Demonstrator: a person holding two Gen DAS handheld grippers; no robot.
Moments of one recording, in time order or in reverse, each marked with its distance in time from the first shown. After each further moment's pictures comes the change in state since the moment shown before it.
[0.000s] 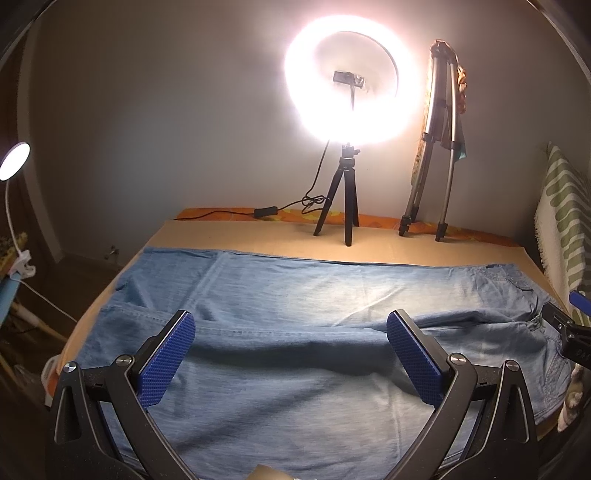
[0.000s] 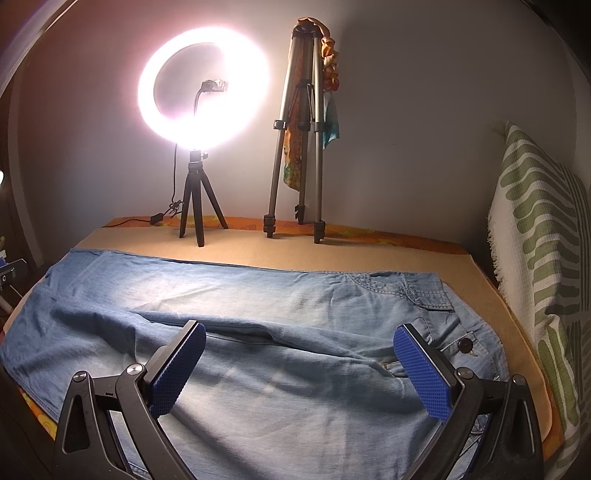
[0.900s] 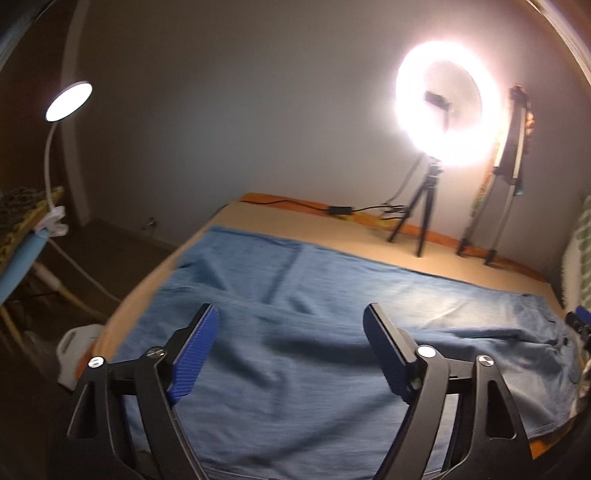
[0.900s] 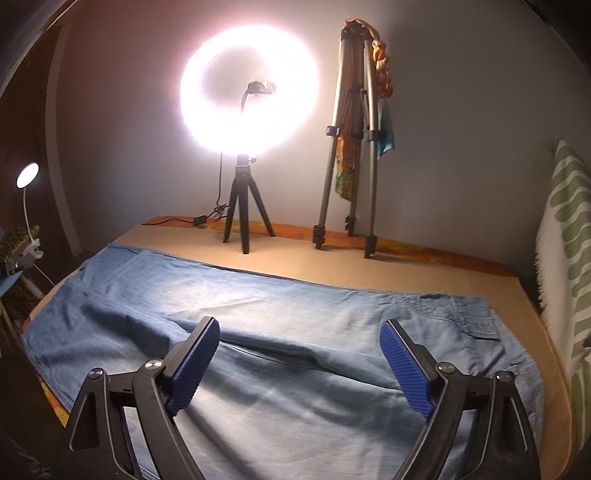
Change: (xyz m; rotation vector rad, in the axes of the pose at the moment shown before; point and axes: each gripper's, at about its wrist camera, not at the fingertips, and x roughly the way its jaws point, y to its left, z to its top) left arm -0.003 0.128 -0.015 -0.165 0.014 0.095; right arm 0.024 0.016 0.013 -0.065 -0.026 0.192
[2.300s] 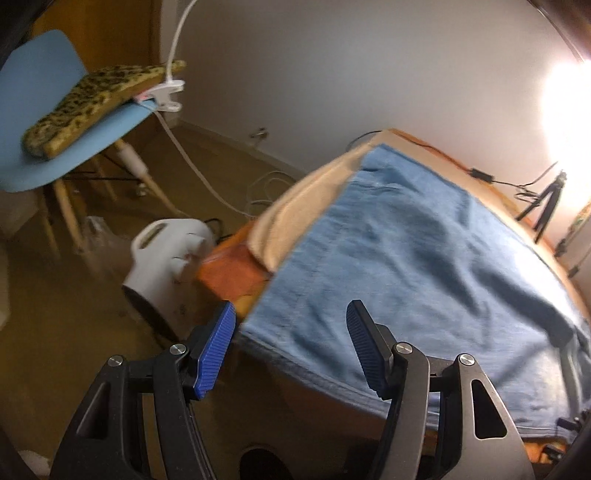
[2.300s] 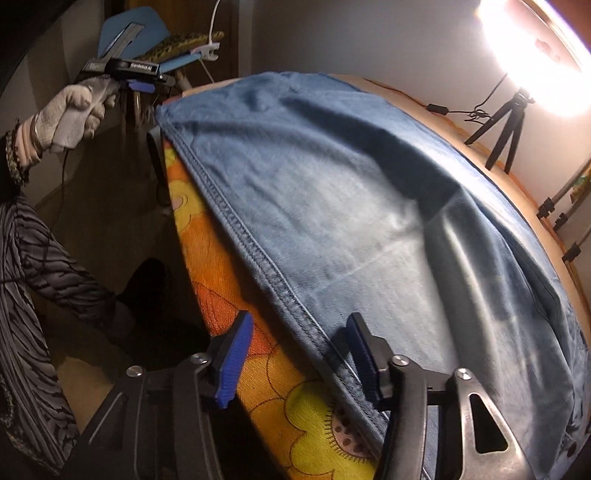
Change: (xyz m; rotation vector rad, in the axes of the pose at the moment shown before) left arm 0.027 0.181 -0.087 -0.277 0.219 0.239; right arm 0.011 0.162 -0.138 -0.638 0.401 0.479
